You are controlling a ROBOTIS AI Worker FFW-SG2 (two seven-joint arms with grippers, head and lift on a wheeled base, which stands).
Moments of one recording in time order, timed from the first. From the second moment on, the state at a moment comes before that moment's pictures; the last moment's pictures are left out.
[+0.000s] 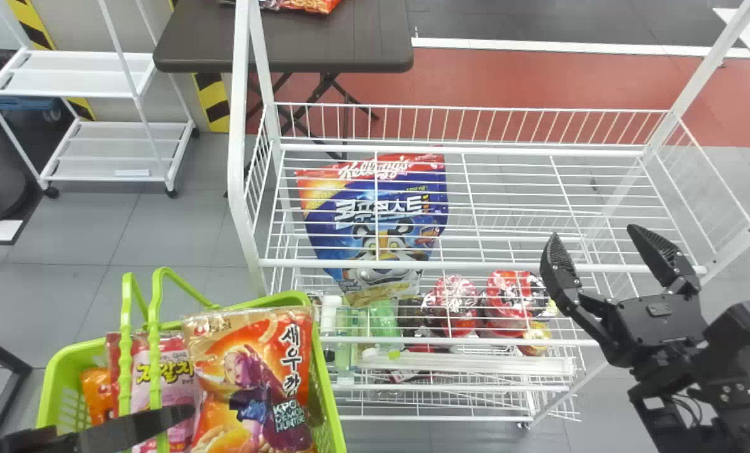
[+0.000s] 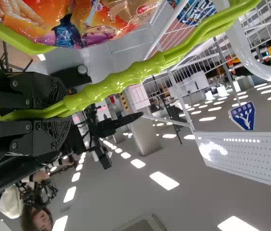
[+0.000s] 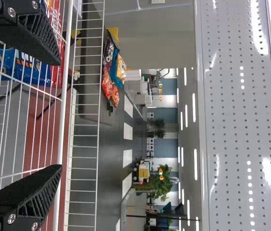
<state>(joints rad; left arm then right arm) 0.46 0.27 0.48 -1.94 0.45 1.23 -1.57 0.55 -0.09 -0.10 -1.99 -0.14 -0.14 0.20</state>
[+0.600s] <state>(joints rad) 0.47 0.27 0.48 -1.95 0.45 1.23 -1.57 0.57 -0.08 -0.10 -1.99 -0.15 -0.15 0.20</state>
